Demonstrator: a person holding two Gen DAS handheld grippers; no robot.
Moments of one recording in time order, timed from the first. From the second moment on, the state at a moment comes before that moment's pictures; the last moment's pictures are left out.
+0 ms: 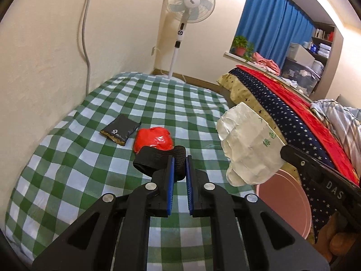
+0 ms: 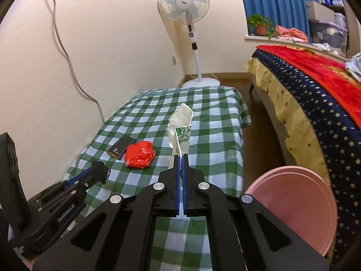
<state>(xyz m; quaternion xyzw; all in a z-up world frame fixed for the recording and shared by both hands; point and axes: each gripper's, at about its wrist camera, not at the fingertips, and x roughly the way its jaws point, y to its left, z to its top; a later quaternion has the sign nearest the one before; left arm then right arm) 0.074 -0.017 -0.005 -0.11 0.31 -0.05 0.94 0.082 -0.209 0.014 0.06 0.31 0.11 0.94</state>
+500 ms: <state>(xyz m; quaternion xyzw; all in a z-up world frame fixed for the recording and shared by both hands) 0.050 -0.053 0.004 -0.11 0.30 -0.10 0.94 0.024 -0.243 0.041 0.05 0.29 0.06 0.95</state>
